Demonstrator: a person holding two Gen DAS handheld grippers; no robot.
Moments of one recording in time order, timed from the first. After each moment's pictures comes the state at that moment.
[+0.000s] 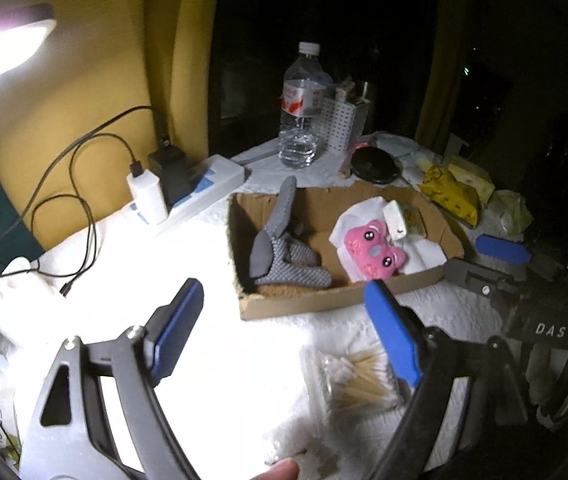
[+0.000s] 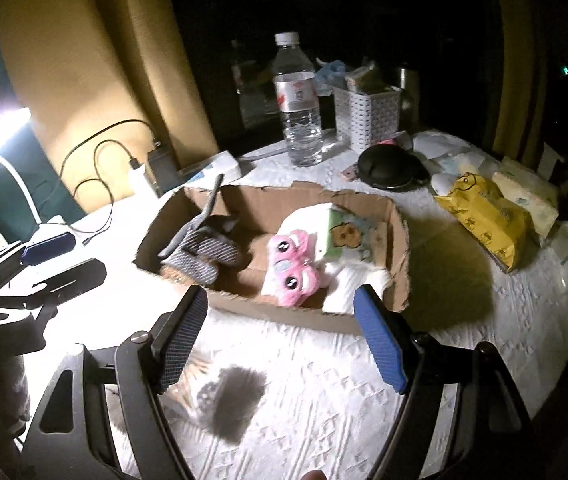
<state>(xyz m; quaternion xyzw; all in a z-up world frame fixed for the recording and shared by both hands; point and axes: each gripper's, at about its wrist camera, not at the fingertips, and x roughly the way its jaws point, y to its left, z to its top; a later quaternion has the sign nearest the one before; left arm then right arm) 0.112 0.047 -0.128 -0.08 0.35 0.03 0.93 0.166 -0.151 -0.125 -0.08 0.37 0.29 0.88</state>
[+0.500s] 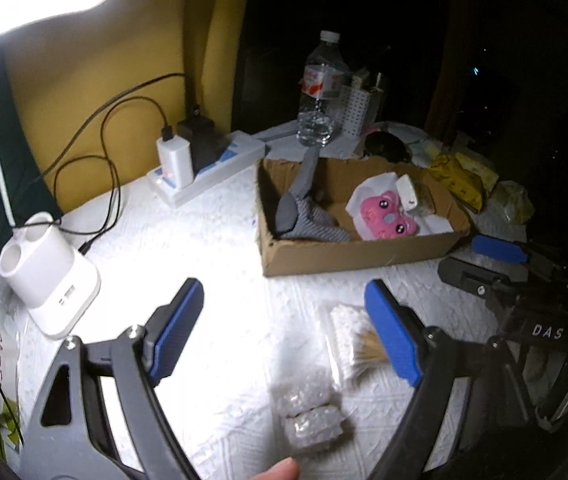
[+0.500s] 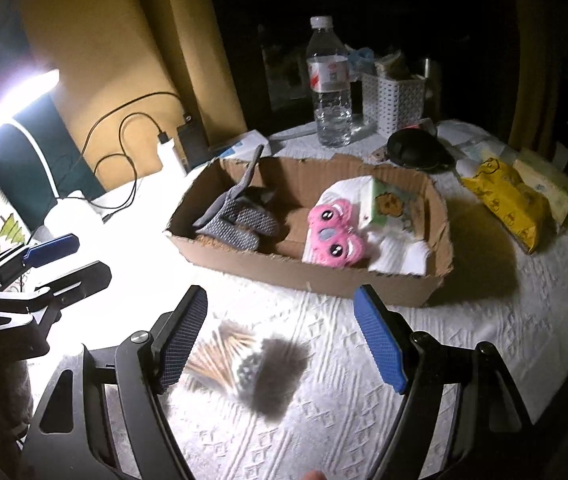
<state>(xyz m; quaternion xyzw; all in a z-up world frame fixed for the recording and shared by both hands) 0.073 0.063 -0.145 -0.10 0.36 0.05 0.92 0.135 -0.132 -0.140 -0.09 0.39 0.31 0.86</state>
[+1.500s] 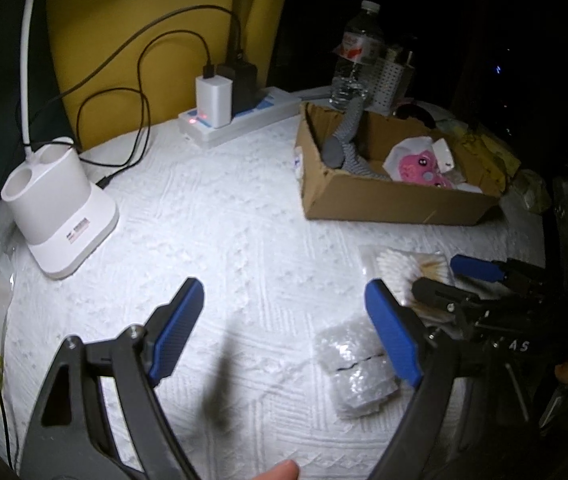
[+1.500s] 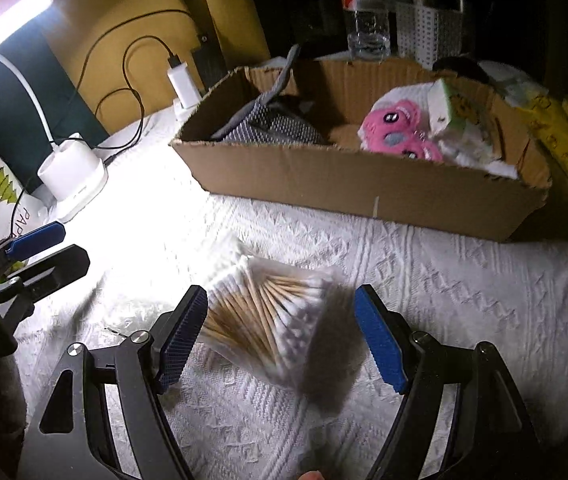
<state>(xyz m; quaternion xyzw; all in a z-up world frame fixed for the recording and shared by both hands) 0.047 0.089 -0.193 -0.13 0.40 0.07 0.91 0.128 -0.096 -0.207 -0.09 0.46 0.33 0.82</state>
